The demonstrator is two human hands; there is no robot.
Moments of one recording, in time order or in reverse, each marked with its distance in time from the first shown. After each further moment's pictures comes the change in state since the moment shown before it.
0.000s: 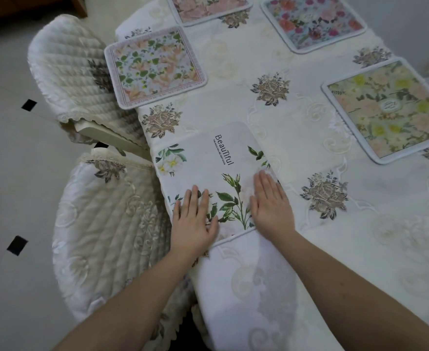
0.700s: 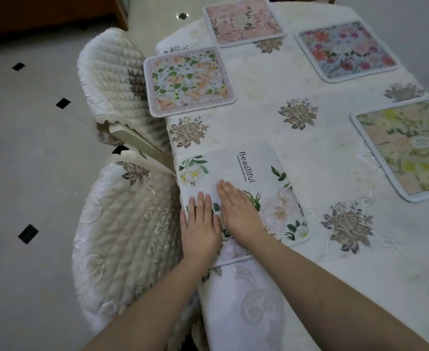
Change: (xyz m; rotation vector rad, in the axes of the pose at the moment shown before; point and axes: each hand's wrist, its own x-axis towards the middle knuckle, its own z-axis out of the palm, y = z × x) left_hand 0.019 0.001 -0.004 -0.109 0.089 -0.279; right_hand 0.052 -0.100 0.014 0.026 -0.085 -0.389
